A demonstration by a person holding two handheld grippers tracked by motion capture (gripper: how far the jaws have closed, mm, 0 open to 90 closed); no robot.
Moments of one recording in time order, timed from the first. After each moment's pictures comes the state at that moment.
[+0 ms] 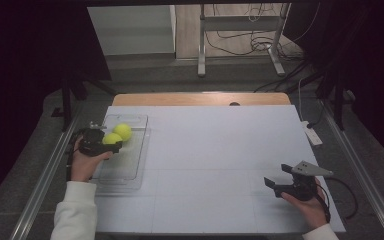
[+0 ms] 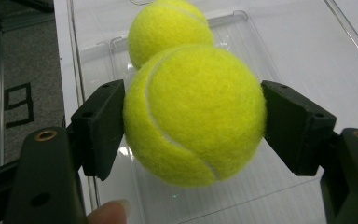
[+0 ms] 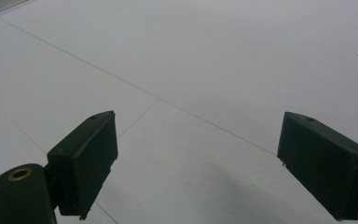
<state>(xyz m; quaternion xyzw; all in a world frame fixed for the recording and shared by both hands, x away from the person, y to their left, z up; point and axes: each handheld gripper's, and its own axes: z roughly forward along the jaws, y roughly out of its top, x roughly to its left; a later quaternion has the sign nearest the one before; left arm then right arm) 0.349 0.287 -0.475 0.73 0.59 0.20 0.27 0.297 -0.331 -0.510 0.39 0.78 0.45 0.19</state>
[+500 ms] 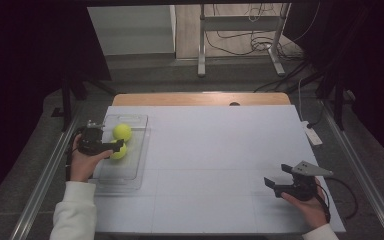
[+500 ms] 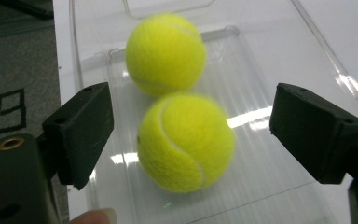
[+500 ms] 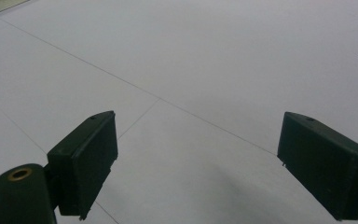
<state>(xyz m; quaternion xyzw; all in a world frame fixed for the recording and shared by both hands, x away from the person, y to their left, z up) 0.346 0.287 -0.466 0.72 0.59 0.20 0.30 0.297 -0.331 -0.510 0.39 0.78 0.45 0.19</state>
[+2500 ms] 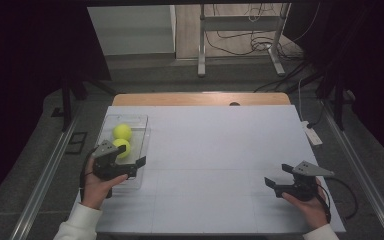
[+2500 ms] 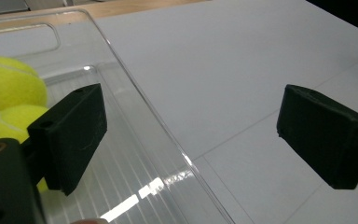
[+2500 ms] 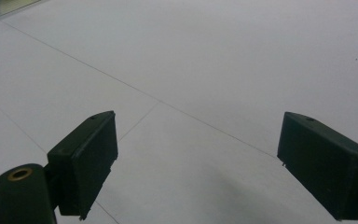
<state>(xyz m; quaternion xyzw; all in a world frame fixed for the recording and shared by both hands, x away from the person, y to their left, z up) 0.275 0.229 -0.475 0.73 0.46 0.17 0.46 0.296 -0.332 -0.508 0.38 0.78 0.45 0.19</state>
